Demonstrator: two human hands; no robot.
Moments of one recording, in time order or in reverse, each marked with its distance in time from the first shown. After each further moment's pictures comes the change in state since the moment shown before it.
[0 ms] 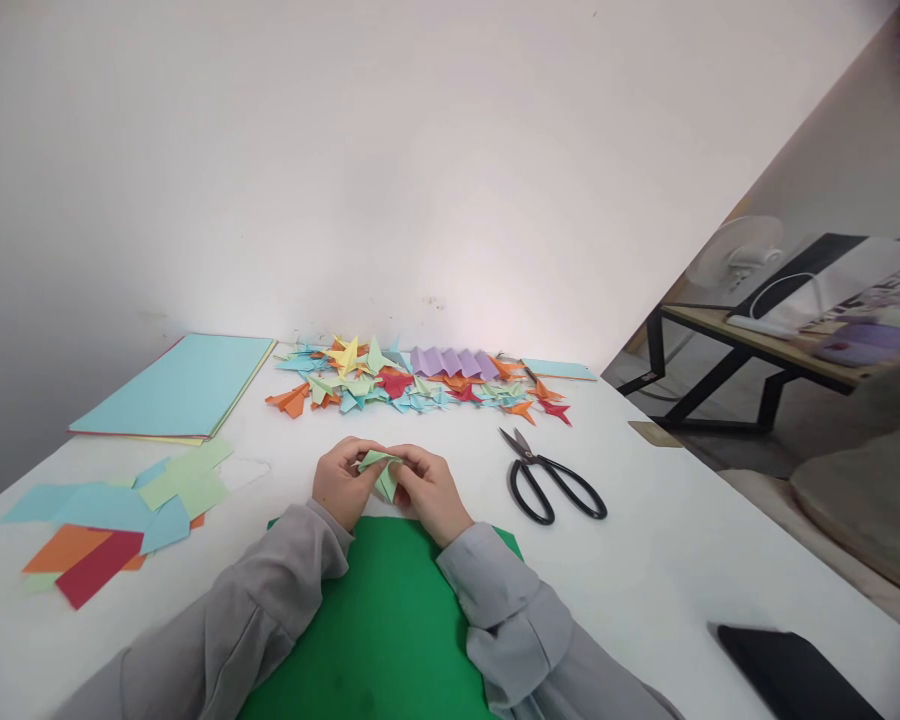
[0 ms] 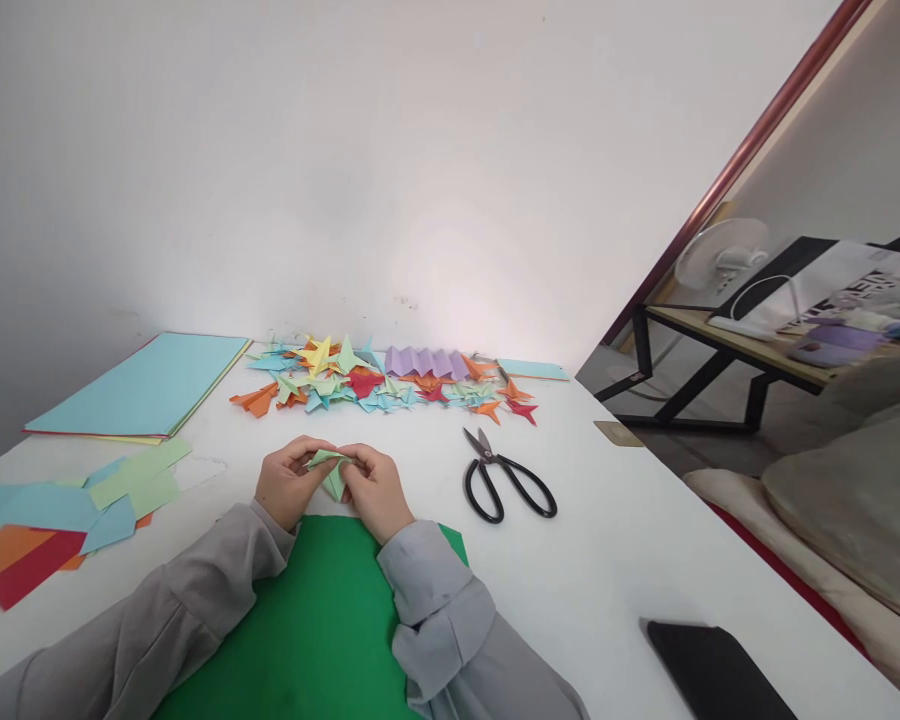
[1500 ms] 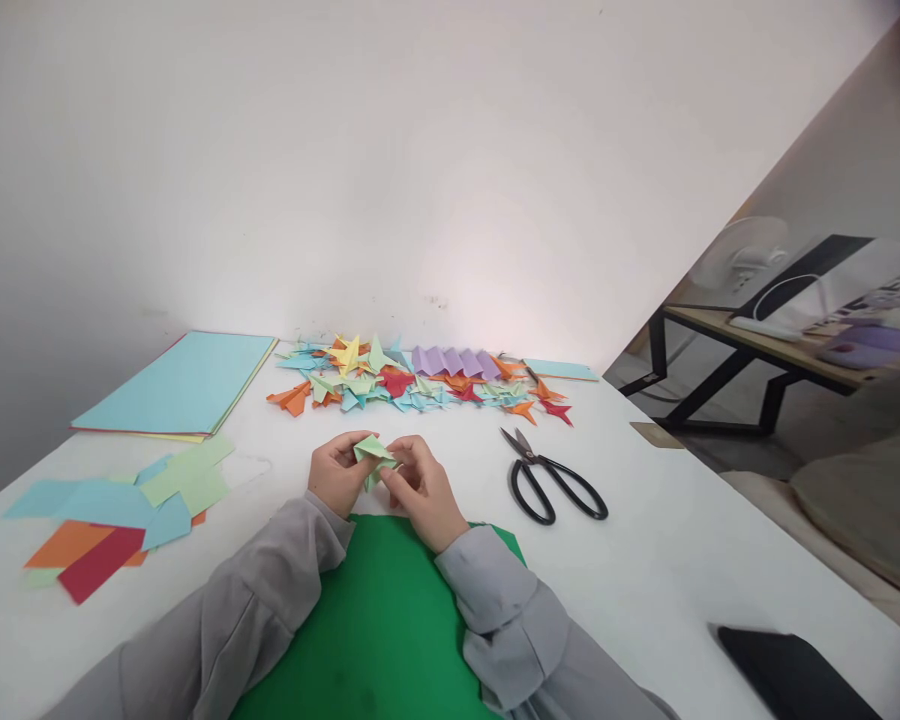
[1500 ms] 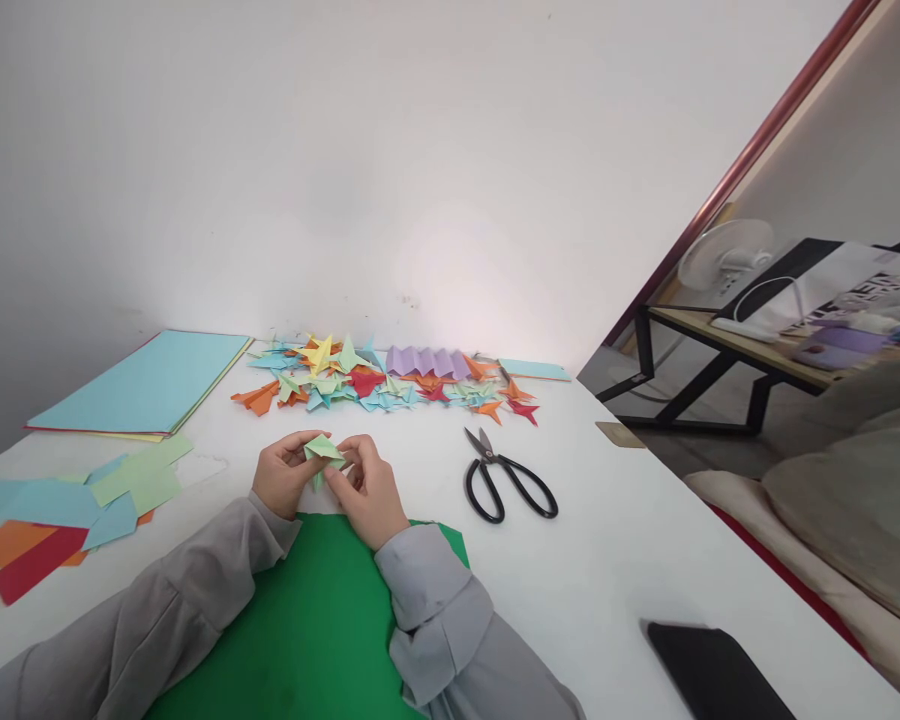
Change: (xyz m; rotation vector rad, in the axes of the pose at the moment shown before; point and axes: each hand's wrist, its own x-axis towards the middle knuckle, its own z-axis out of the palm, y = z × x) left_hand 0.005 0.003 -0.001 -0.271 0.109 -0.266; right_hand -0.011 -0.006 0.000 -0.252 -0.074 -0.216
